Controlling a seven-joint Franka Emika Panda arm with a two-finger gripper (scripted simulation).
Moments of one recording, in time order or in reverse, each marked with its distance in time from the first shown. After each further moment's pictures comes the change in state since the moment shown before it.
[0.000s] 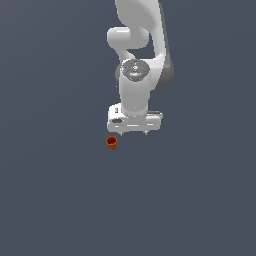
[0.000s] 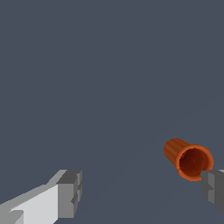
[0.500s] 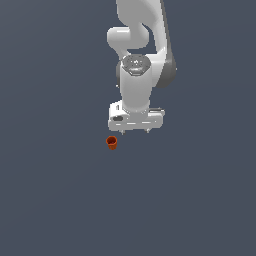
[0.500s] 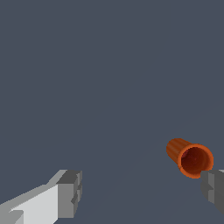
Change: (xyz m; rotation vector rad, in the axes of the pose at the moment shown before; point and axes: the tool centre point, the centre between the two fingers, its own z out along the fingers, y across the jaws) arm 0.000 -0.007 -0.012 0.018 0.008 -0.005
